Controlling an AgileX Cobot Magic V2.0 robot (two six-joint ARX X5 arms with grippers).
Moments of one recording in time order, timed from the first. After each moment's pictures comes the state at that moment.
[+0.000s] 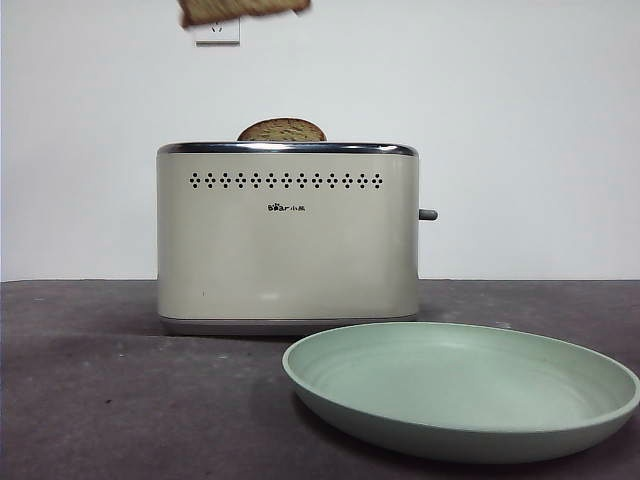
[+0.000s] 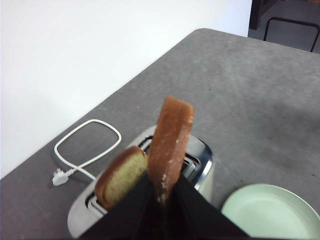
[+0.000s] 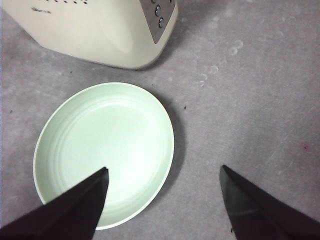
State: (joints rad) left arm -0.43 1.32 1.79 -0.88 0.35 0.33; right arm 0.12 0.76 0.81 -0.84 -0.37 -0.02
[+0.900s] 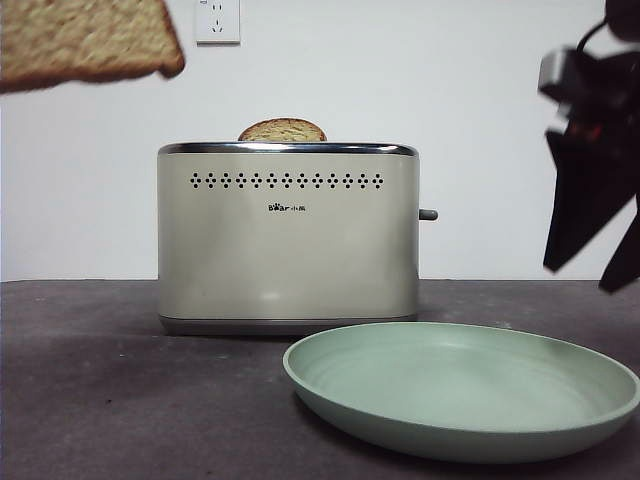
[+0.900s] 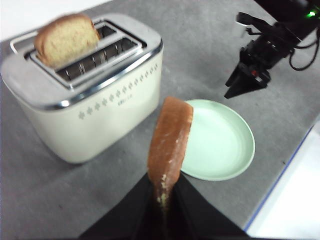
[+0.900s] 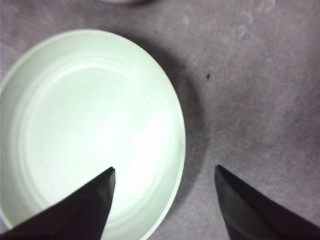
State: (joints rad) left arm -0.43 0.69 1.13 -0.97 0.36 0.16; right arm 0.23 1.28 0.81 -0.64 -0.37 -0.01
